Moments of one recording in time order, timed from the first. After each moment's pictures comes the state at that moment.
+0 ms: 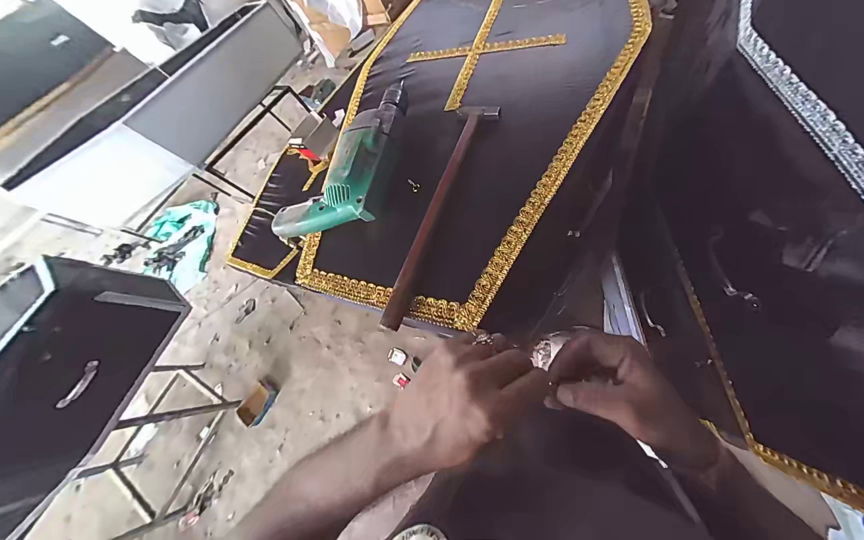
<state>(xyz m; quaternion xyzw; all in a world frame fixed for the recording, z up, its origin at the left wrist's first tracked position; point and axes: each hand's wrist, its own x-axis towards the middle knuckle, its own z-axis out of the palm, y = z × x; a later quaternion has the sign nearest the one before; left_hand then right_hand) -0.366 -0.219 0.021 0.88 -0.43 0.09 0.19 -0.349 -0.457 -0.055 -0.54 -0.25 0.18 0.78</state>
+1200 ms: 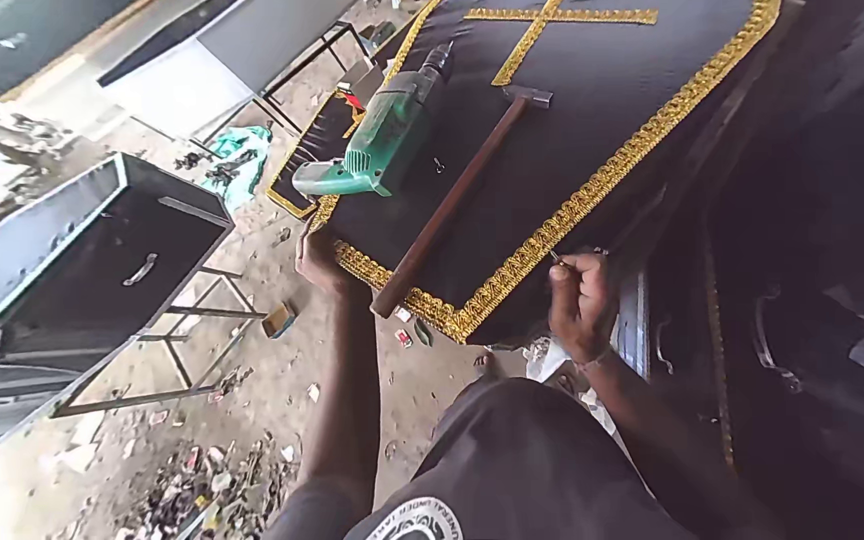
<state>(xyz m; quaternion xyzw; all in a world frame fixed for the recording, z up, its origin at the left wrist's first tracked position) -0.287 -0.075 -0.060 0.59 0.35 0.51 0.52 -0.234 -0.388 -0.101 -0.67 -0.25 -0.24 0.66</state>
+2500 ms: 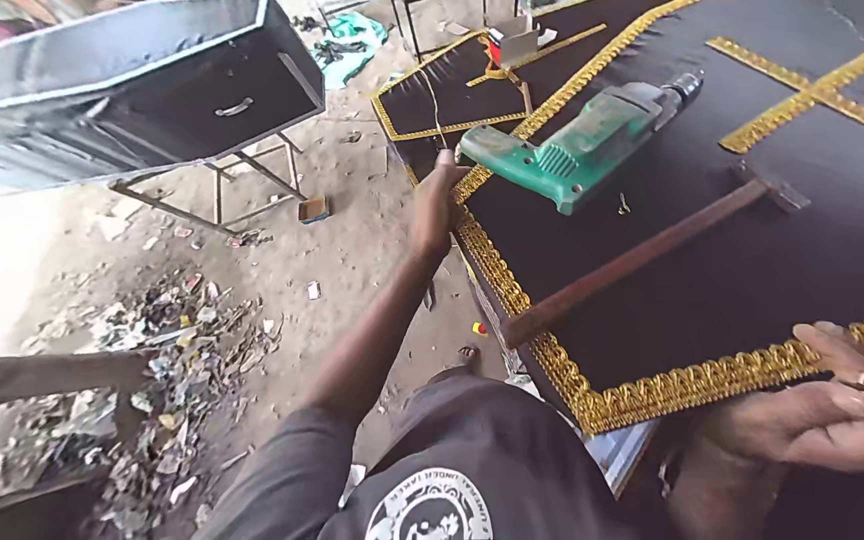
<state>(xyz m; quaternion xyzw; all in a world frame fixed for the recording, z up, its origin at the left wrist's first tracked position) -0.291 -0.028 -0.049 0.62 0.28 0.36 0.64 -0.159 -0.390 -0.063 -0.65 -0.33 -0.42 0.54</state>
